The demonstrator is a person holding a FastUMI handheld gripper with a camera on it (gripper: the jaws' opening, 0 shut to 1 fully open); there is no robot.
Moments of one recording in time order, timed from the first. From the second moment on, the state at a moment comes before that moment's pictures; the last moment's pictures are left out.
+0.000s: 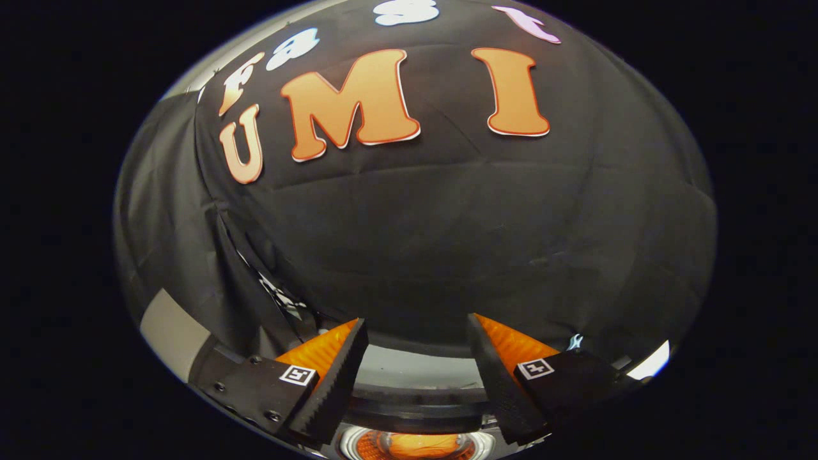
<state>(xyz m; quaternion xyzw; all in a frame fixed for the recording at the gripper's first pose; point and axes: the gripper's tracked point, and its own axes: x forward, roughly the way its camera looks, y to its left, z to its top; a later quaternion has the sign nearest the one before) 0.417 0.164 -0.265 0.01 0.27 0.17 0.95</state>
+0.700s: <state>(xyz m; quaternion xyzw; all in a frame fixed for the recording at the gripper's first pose) 0.404 0.168 -0.273 0.01 0.27 0.20 0.94</state>
